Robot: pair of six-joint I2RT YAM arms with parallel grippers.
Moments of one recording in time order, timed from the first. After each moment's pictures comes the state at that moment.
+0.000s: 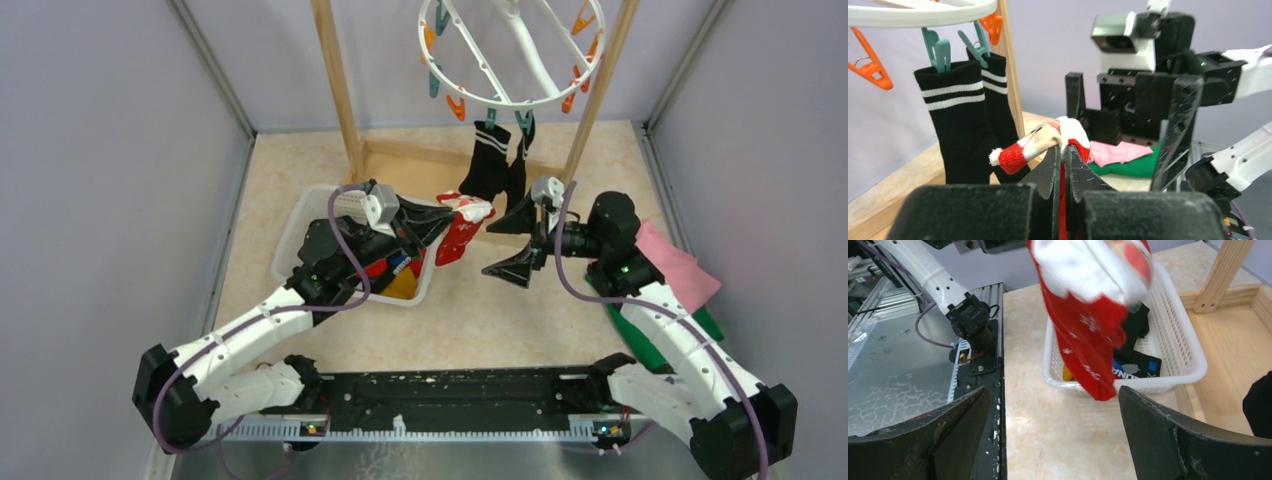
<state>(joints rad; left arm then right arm) -0.78 1.03 0.77 0.60 0.37 -0.14 0.39 0.93 0.77 0.10 -1.05 0.08</state>
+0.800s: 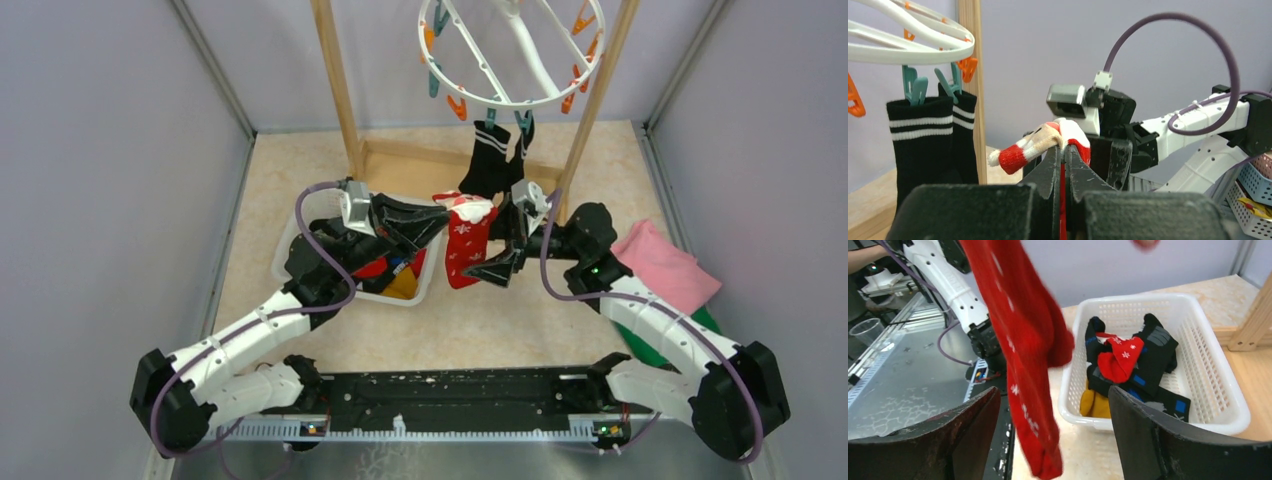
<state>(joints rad) -0.78 1.01 0.75 0.81 0.40 -0.40 0.52 1.05 0.65 0.54 -1.00 0.27</state>
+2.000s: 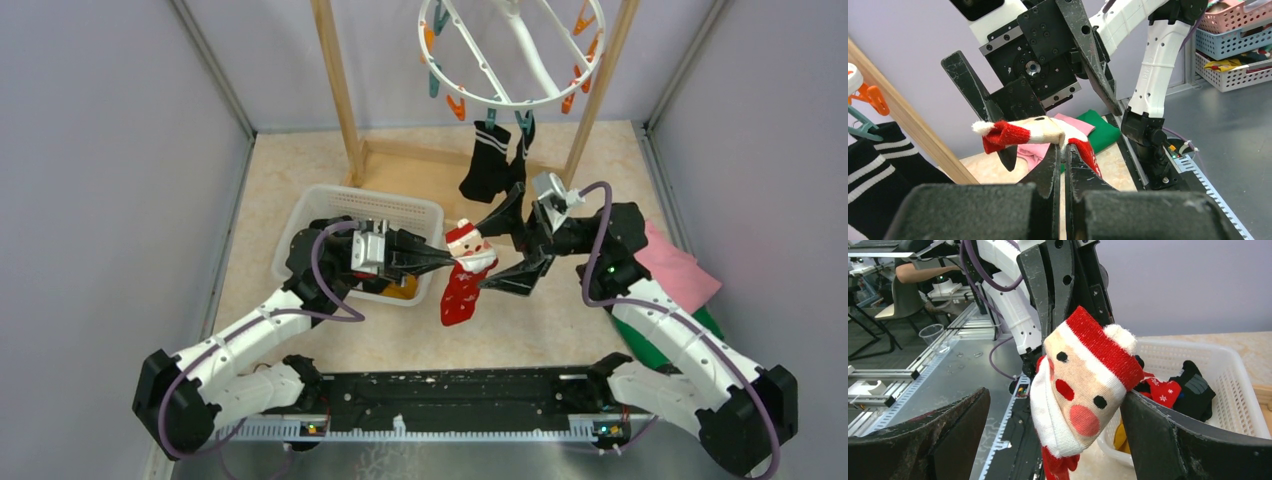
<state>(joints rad) -0.71 1.01 0.70 0.81 0.95 -0.08 0.53 0.98 0.77 0.64 -1.15 0.50</state>
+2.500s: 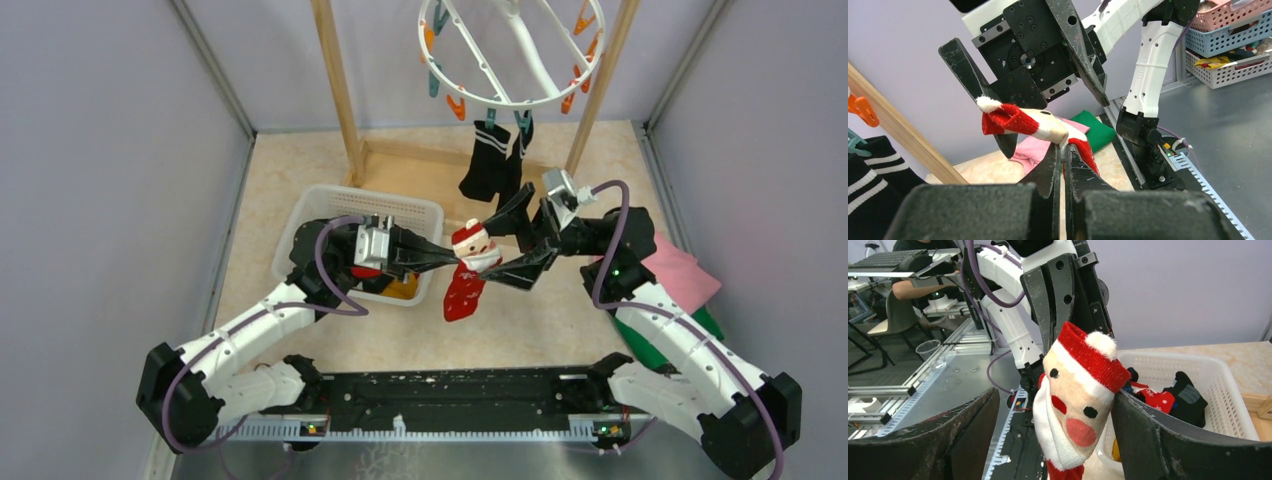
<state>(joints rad) -0.71 1.05 0.76 0.81 1.00 -0.09 0.53 0.94 0.77 0.69 -1.10 0.56</state>
